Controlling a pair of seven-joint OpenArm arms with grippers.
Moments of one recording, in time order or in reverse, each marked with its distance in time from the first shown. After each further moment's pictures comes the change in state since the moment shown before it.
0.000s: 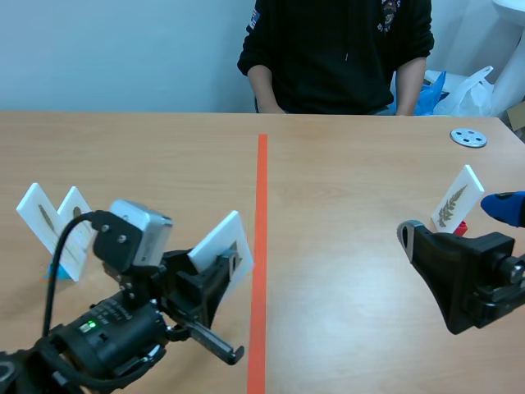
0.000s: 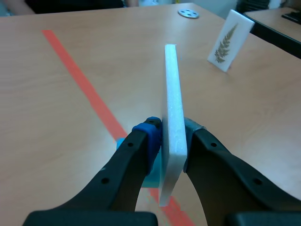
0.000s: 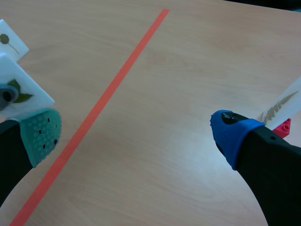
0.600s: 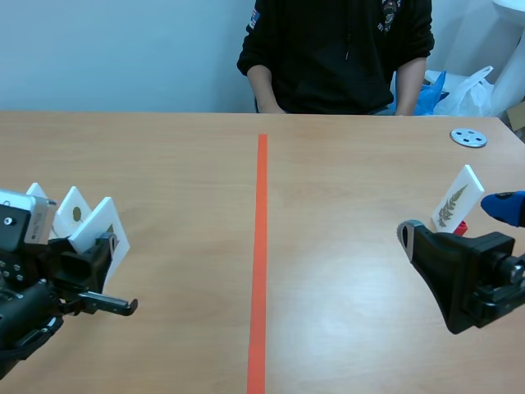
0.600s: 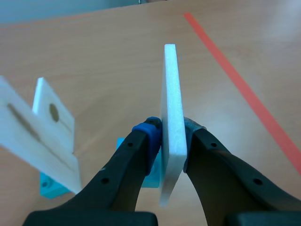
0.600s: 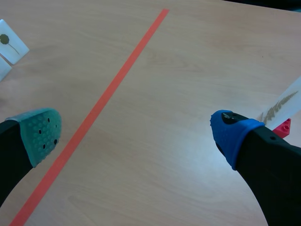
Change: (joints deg) left arm 1.5 -3.1 -14.3 -1.4 -3.3 11.1 2.4; right arm 0.0 0.0 0.0 0.0 0.0 0.0 0.0
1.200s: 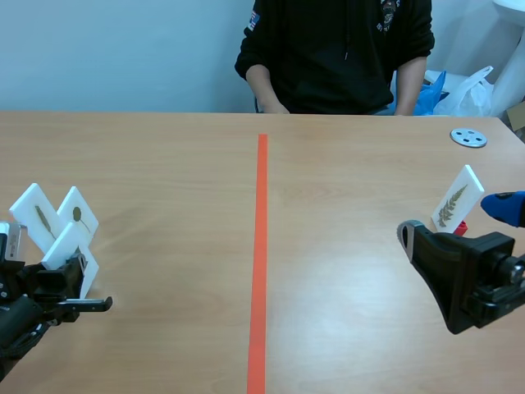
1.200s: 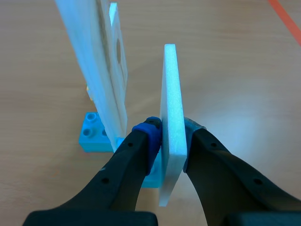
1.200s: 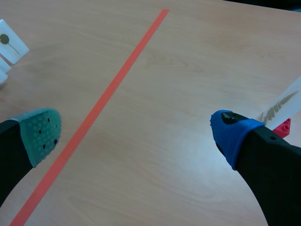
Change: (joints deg) left arm -8.2 0.0 -2.4 -18.4 -7.0 1.2 -5.0; right arm 0.0 0.0 0.0 0.0 0.0 0.0 0.0
